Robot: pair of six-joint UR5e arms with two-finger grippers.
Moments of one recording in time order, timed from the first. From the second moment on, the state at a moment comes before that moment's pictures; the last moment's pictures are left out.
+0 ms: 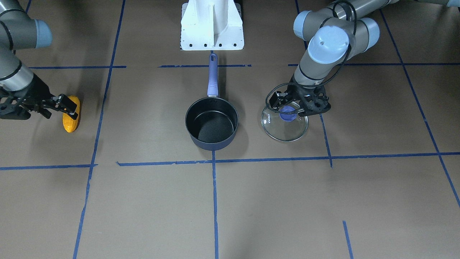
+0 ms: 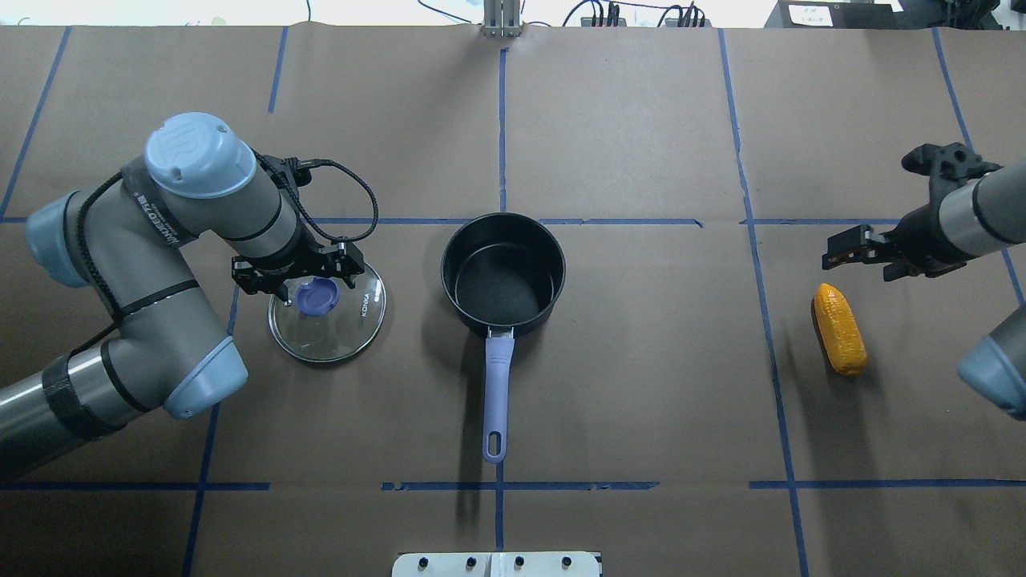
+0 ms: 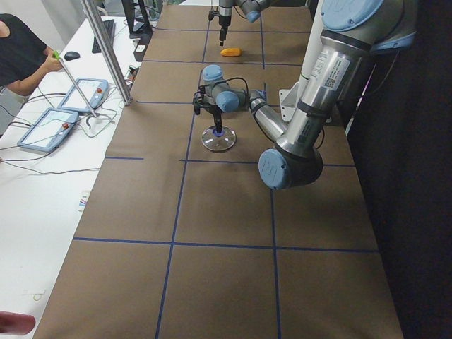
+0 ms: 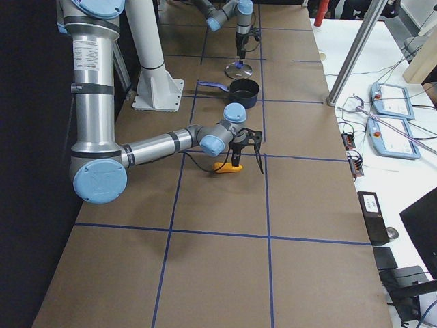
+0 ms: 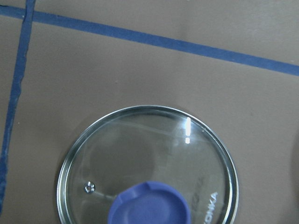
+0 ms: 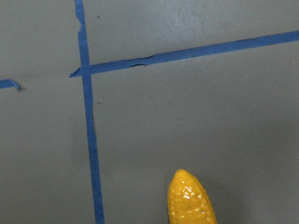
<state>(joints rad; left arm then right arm) -0.71 -2.01 -1.80 -1.61 -2.10 -1.25 0.87 -1.60 1.80 -1.06 2.11 1.09</state>
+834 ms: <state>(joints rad) -0.84 -2.01 -1.92 -1.51 -2.18 -1.25 0.75 -1.66 1.81 -1.06 2.03 1.11</state>
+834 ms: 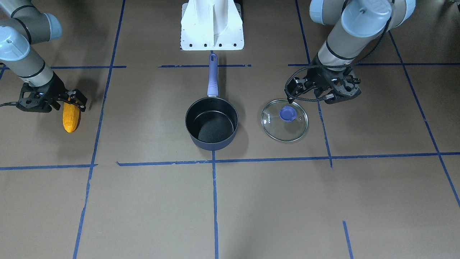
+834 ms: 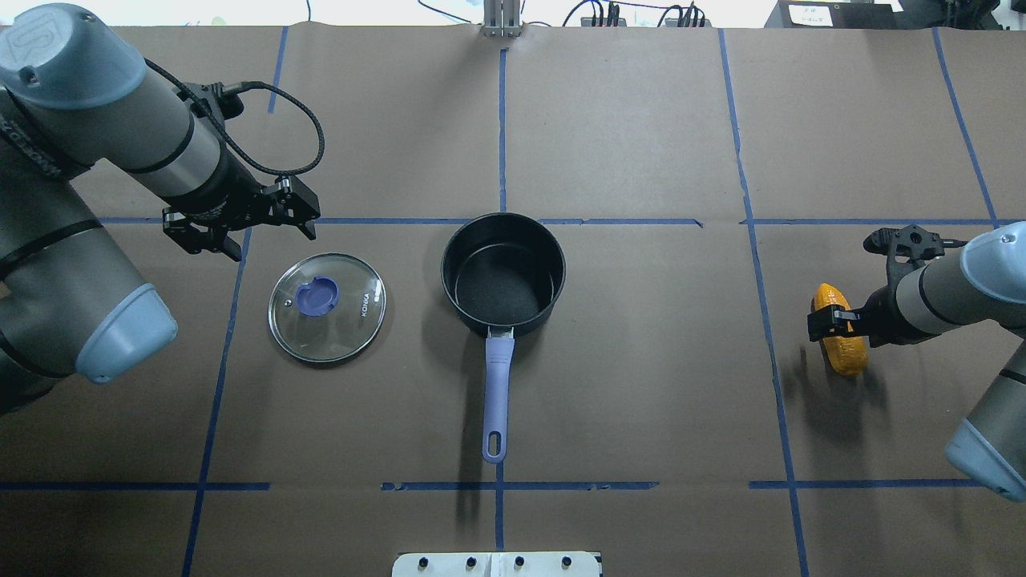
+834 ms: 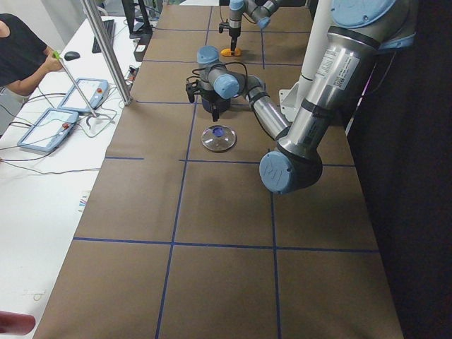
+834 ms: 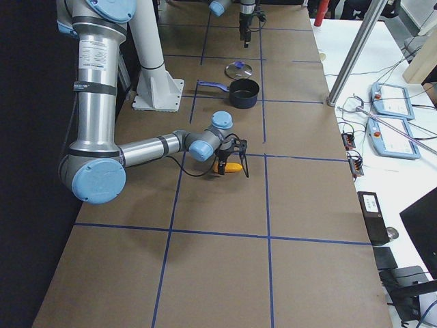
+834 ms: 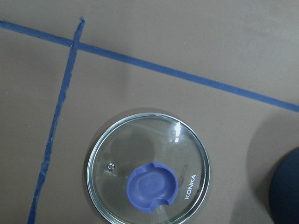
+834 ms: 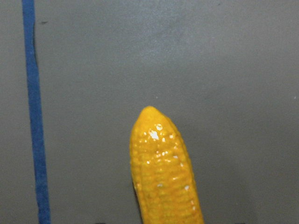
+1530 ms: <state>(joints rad) -0.99 -1.84 -1.98 -1.51 -2.24 -0.96 0.76 -1.64 1.89 -1.13 2.04 1.11</state>
